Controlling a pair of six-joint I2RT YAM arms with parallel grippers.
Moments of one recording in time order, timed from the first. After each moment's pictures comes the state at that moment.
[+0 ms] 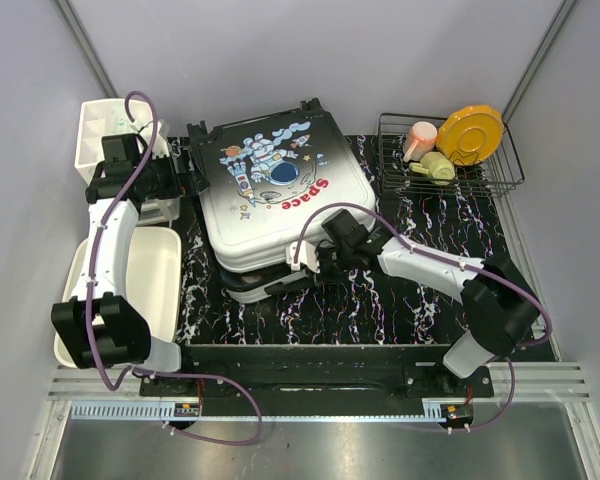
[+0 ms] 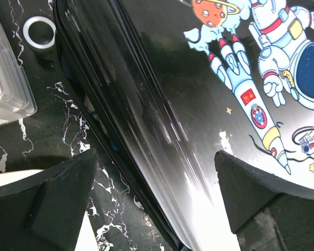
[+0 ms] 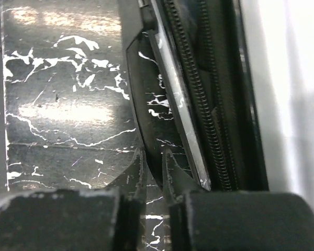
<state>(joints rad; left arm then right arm) 0.14 1.41 1.40 -0.66 0.46 -0.08 0.78 1.60 1.05 -0.43 -0.45 -0.76</state>
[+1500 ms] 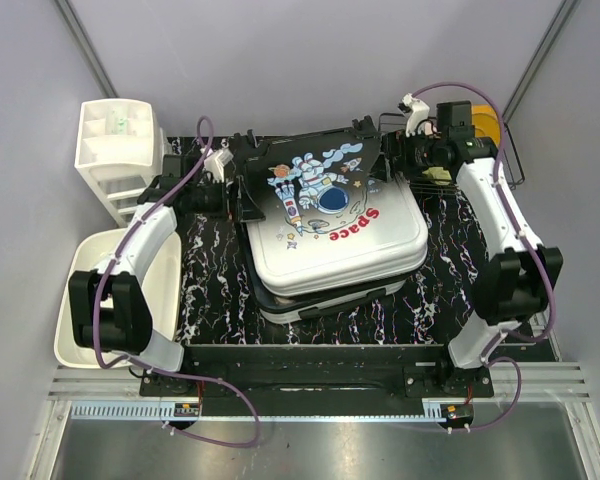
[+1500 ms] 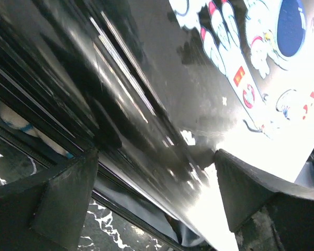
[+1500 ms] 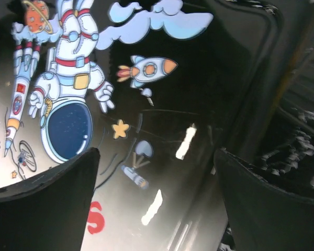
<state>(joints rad) -0.10 1.51 1.19 -0.50 0.76 -0.15 0.13 1.67 1.71 -0.73 -0.59 -0.09</state>
